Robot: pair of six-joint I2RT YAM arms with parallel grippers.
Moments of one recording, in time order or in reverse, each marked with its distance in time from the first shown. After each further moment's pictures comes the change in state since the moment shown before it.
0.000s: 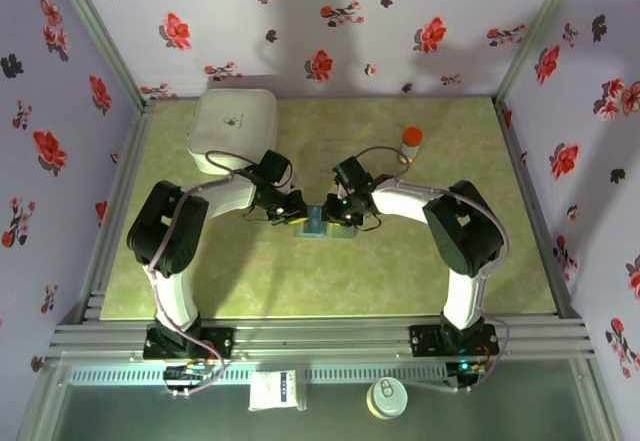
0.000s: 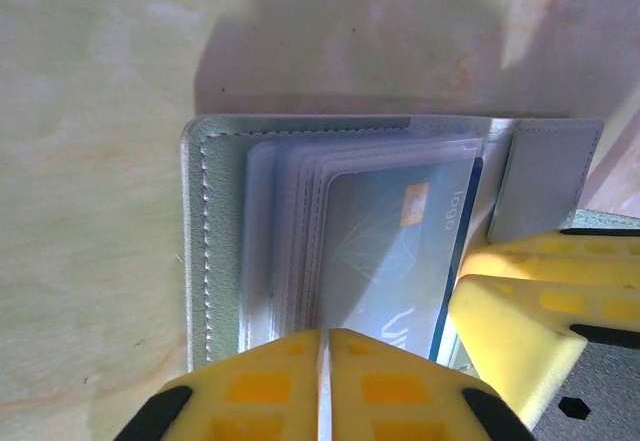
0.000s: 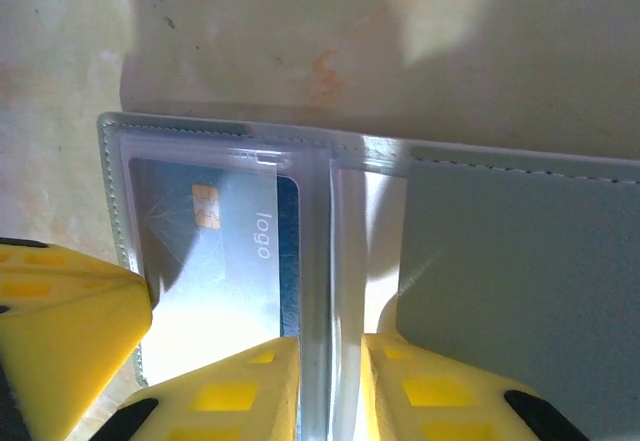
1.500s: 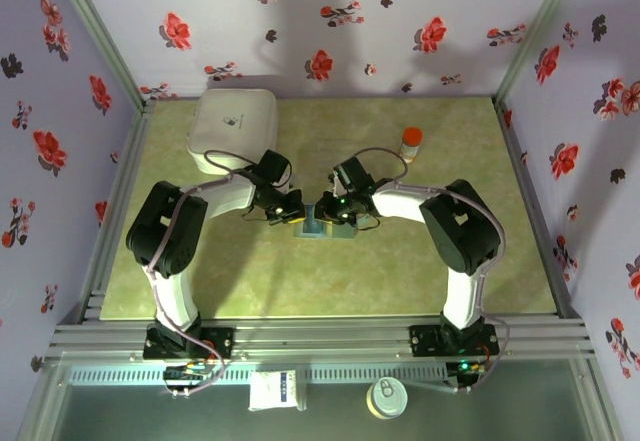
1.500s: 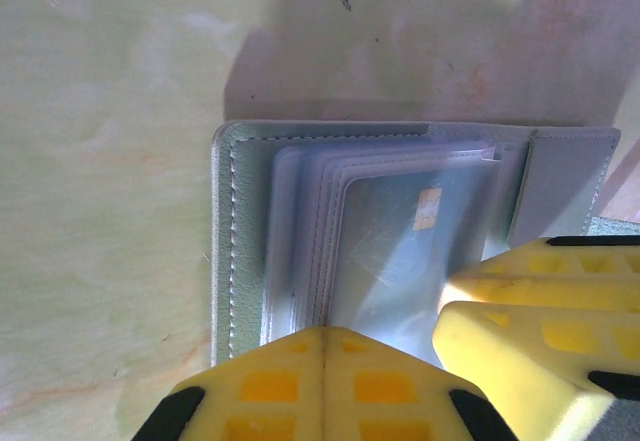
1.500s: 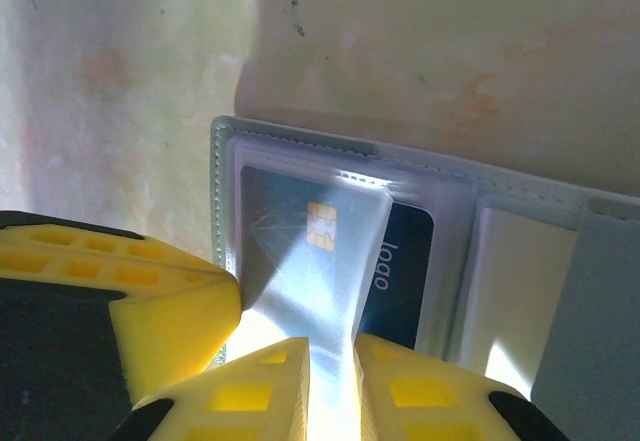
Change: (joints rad) left arm 0.001 -0.002 0.000 -0.010 -0.022 0.000; right arm -0.001 0.031 -0.035 0.177 -0.135 0.005
